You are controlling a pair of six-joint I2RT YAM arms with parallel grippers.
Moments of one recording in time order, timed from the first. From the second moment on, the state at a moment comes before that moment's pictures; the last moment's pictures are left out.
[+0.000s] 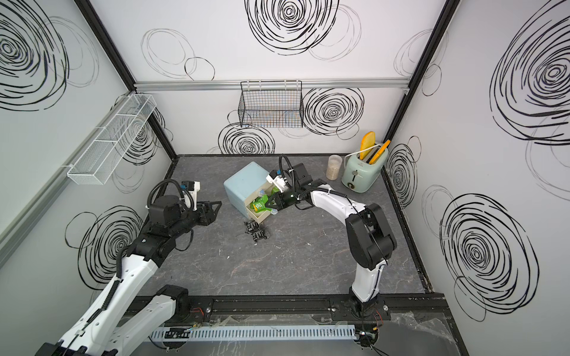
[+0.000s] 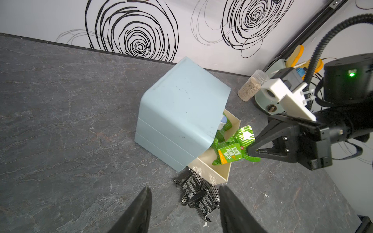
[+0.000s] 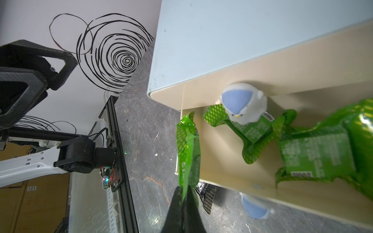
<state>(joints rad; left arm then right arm) -0.16 0.84 0.71 -0.34 0.26 -0.30 0.54 1.82 1.34 -0.42 -0.78 0.14</state>
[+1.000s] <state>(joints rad) -0.14 0.84 0.71 -0.34 0.29 -0.31 0.55 1.89 1.40 -0.45 -0.73 0.15</state>
